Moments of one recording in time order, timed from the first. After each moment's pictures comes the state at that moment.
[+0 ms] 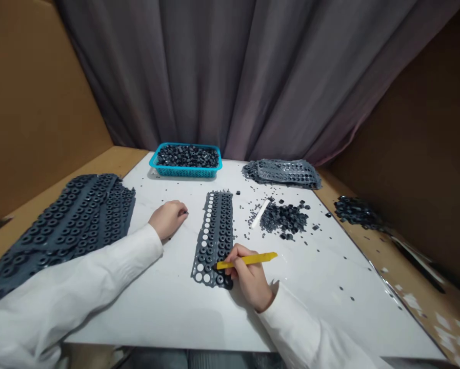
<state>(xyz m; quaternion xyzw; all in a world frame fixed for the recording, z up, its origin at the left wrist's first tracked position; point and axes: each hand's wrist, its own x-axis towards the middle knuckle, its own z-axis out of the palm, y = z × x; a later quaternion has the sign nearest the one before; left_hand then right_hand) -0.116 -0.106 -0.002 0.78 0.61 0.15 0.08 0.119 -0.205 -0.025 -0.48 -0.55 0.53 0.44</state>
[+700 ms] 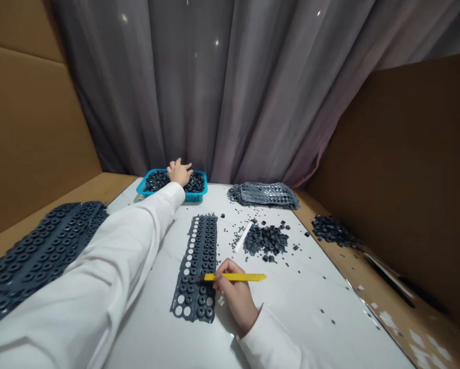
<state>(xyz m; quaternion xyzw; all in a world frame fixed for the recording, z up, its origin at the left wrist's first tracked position) -0.073 0.104 0.053 0.66 0.67 0.32 -0.08 0.124 -0.190 -0.024 -0.44 -0.48 0.55 0.52</state>
